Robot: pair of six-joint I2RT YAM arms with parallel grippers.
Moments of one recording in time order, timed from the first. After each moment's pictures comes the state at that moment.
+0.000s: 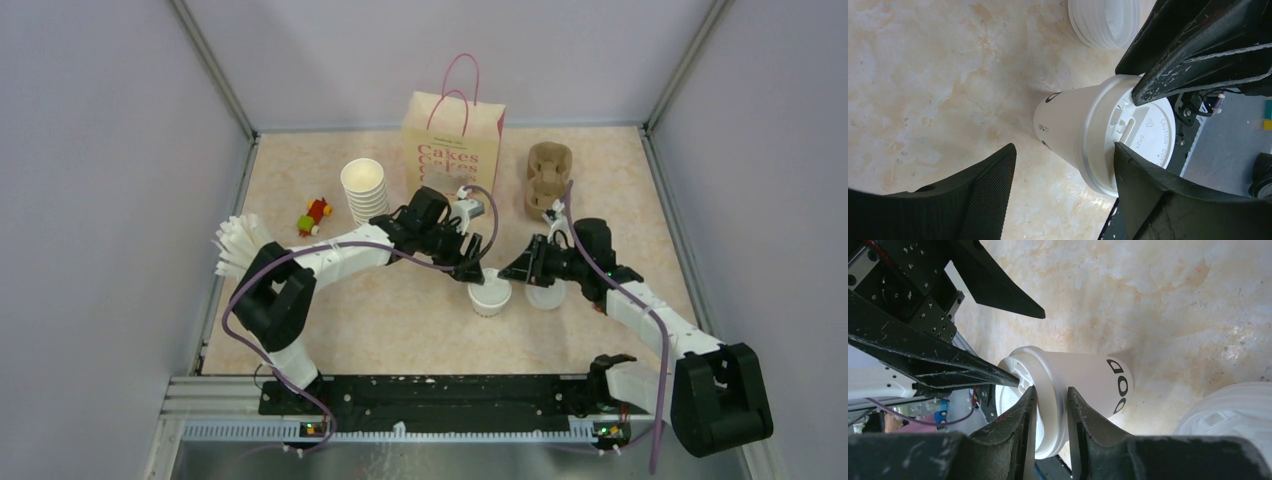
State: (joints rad) left arm -0.74 1.72 1.15 -0.23 0.56 -0.21; right arm 0.24 1.09 0.51 -0.09 -0.69 0.56
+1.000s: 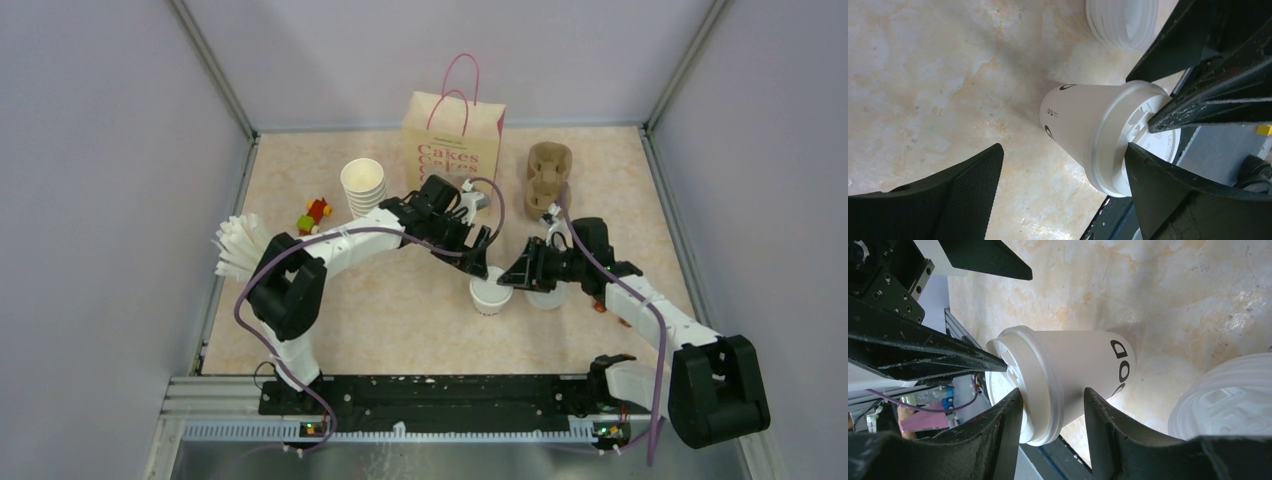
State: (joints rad) left arm -0.73 1.80 1.33 -0.44 0.54 -0.22; right arm 0.23 1.13 0.54 -0.20 -0.72 0.54
